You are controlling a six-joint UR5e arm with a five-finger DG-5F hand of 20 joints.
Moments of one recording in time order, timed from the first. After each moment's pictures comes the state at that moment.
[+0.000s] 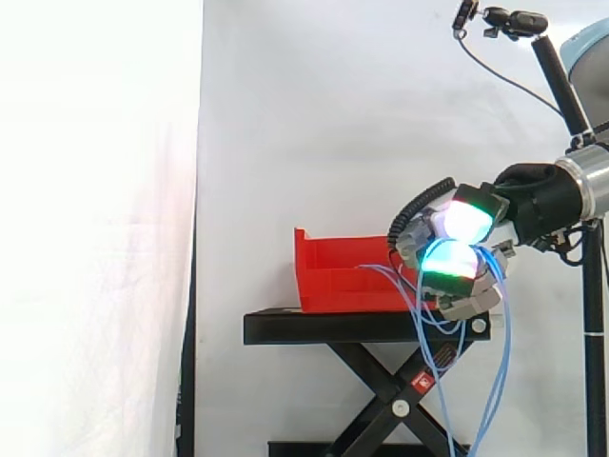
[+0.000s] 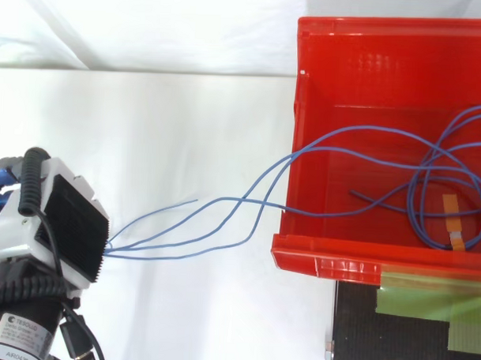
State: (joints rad) arm 0.07 -2.11 -1.20 -3.35 -1.52 -0.24
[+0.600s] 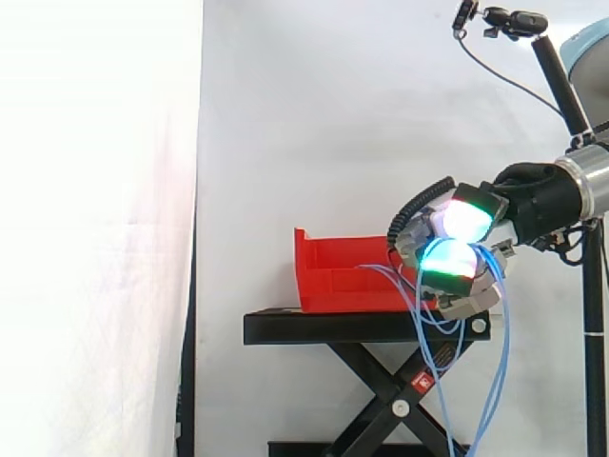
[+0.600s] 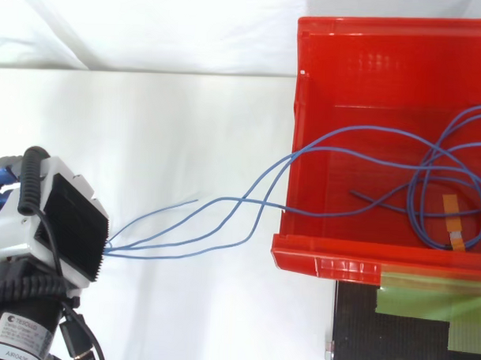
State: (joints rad) arm 0.07 -2.11 -1.20 -3.35 -1.52 -0.24
